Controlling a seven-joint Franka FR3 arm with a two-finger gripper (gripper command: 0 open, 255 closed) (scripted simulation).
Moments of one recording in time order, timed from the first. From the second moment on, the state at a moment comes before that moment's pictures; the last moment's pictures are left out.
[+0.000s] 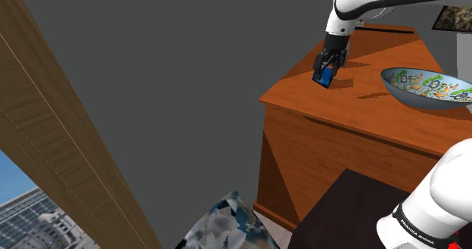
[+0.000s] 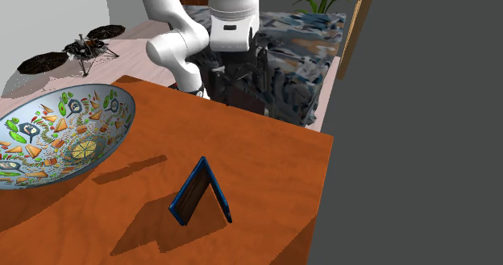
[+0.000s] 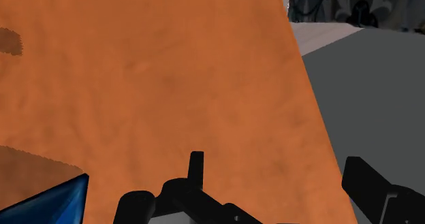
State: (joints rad) arm -0.10 -0.30 -0.19 -2.08 -0.01 1.77 -0.10
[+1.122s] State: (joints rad) arm -0.24 0.24 -0.33 -1.52 0.09 1.80 -0.23
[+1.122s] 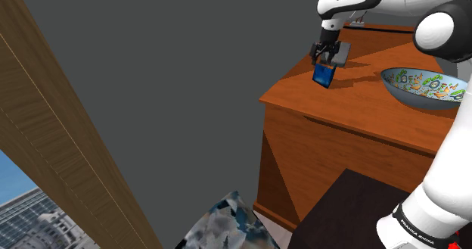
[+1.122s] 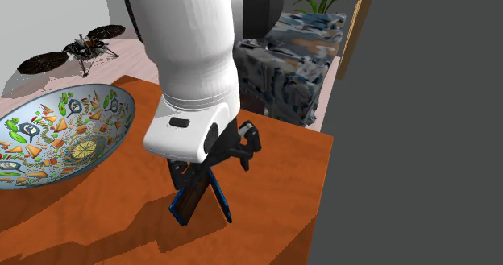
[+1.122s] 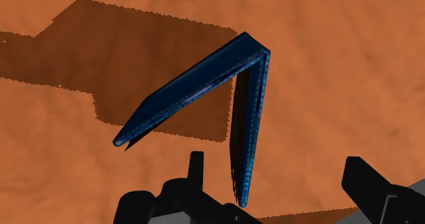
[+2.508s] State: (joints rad) arm -0.25 0.30 -0.34 -1.55 0.11 1.90 -0.24
